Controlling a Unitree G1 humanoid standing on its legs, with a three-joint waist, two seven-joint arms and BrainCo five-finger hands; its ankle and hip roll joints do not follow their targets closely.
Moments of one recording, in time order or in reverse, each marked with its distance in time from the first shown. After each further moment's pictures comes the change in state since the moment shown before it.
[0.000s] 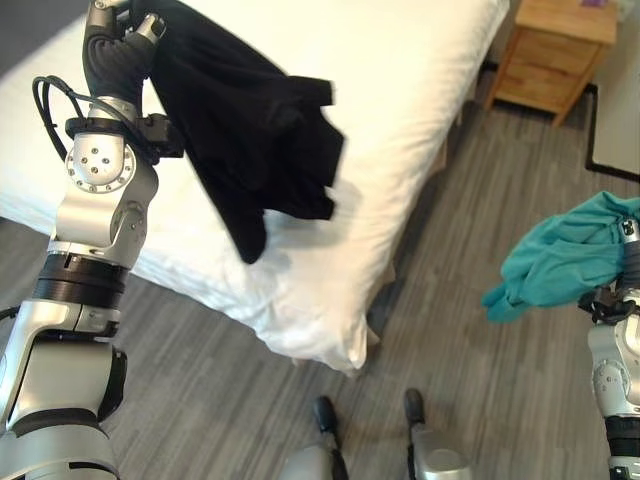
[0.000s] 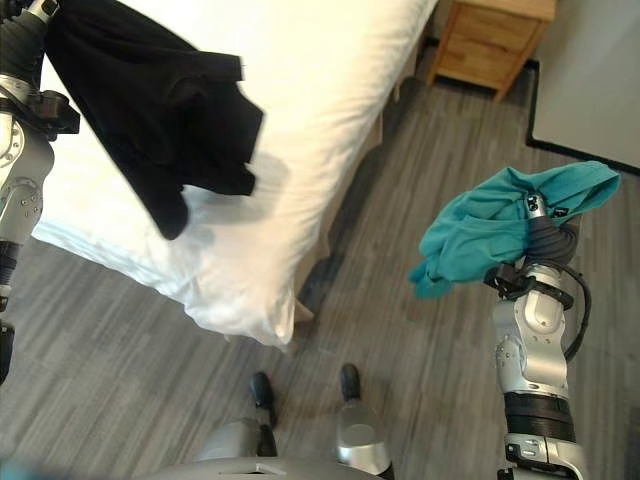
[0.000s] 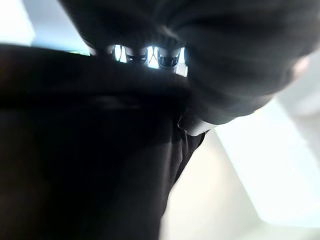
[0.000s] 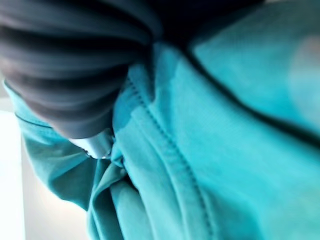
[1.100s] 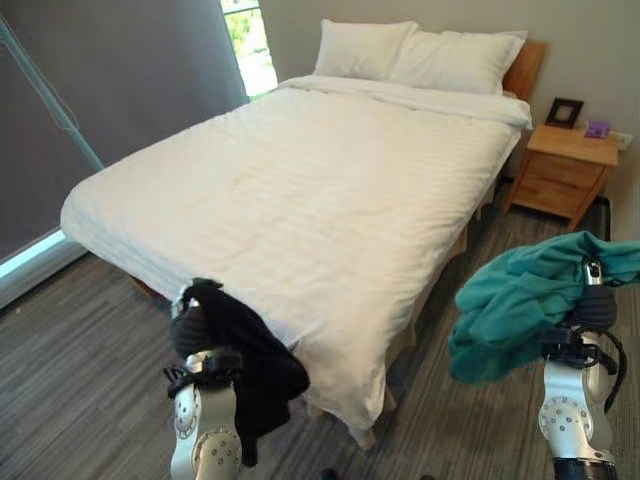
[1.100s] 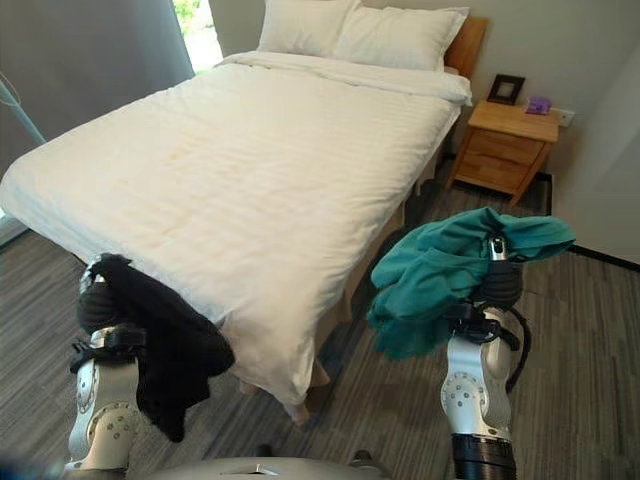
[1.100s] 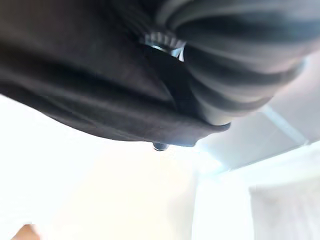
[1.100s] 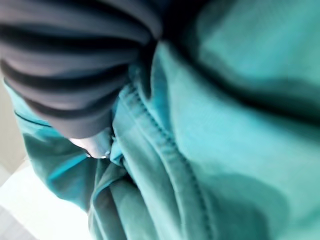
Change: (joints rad) left arm 1.077 -0.730 0.317 -0.517 -0.150 0.017 -0.111; right arm 0.189 0.292 0.062 -0.180 0.290 -0.050 0.168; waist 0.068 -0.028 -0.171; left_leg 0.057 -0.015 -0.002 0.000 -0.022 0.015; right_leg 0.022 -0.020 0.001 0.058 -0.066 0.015
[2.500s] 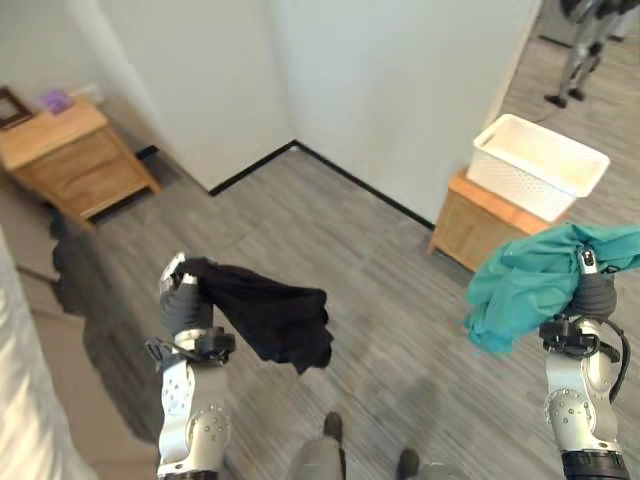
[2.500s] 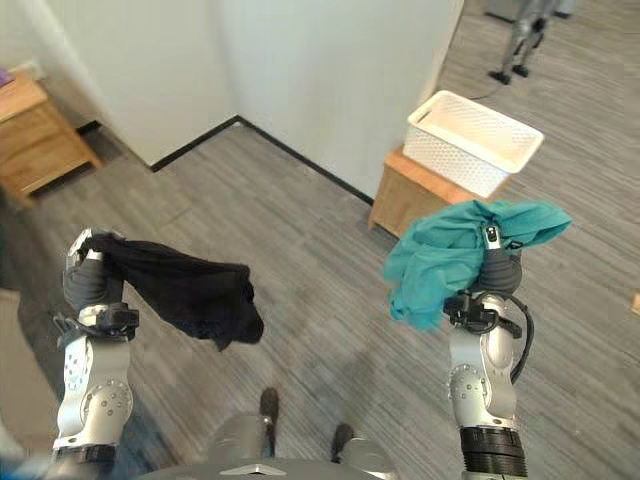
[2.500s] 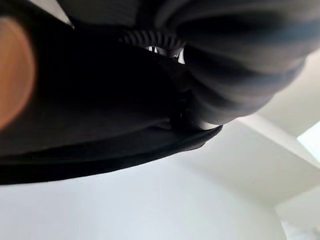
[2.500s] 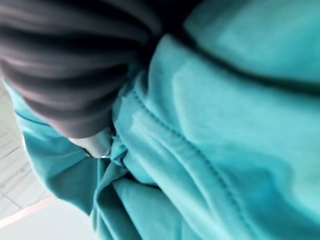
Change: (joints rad) left arm -0.150 0.031 0.070 0.038 0.116 -0.023 0.021; right arm -0.048 -0.059 0.041 0.023 -0.049 -0.012 -0.010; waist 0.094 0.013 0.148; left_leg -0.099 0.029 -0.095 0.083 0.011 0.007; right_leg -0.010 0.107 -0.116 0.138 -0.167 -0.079
